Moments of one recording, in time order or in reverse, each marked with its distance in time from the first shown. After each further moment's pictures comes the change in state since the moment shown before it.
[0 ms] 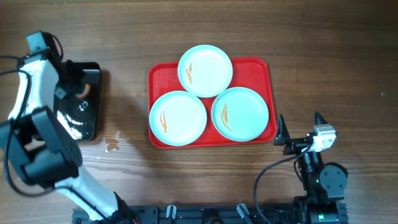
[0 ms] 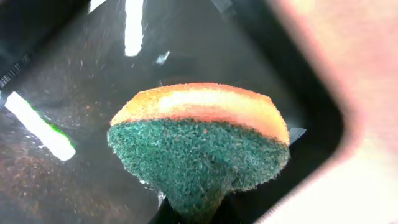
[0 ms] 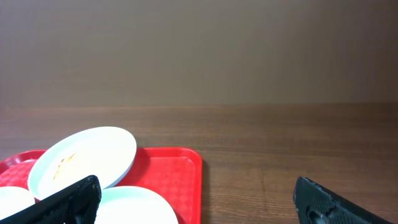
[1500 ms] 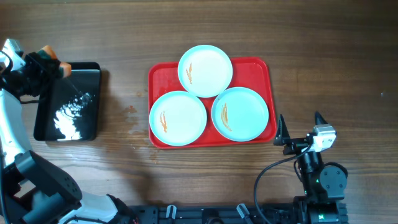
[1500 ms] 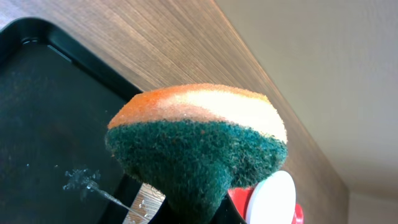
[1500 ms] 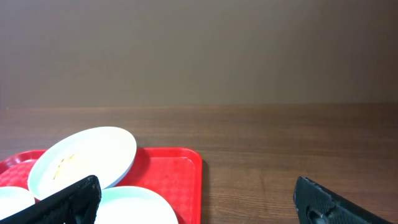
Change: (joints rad) left arm 0.253 -0.243 -0.098 0.146 0.676 0.177; right arm 0.000 0.000 0.000 0.000 0.000 0.000
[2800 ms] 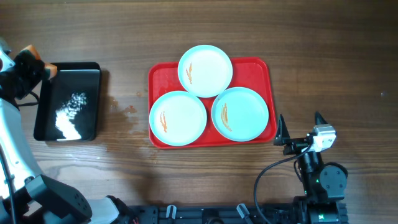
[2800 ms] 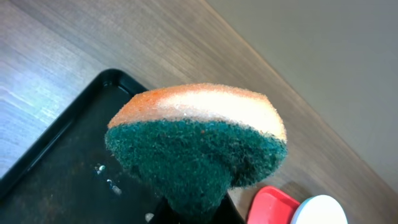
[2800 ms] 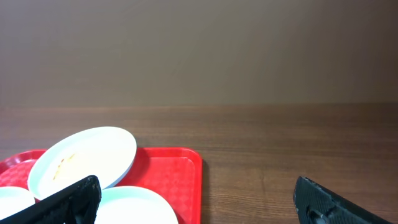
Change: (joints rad) left arm 0.000 -0.133 -0.002 -0.015 -0.226 0.057; right arm 0.000 0.000 0.000 0.000 0.000 0.000
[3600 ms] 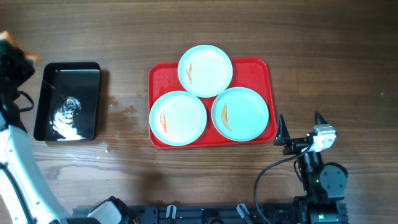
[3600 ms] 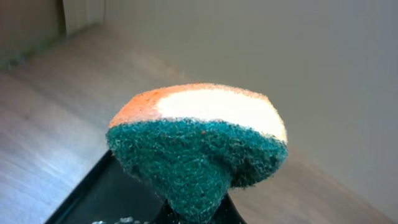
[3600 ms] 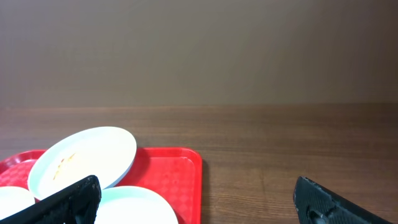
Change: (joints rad) left arm -0.003 -0.228 -0.082 0.194 -0.076 -0.019; right arm 0.000 0.000 0.000 0.000 0.000 0.000
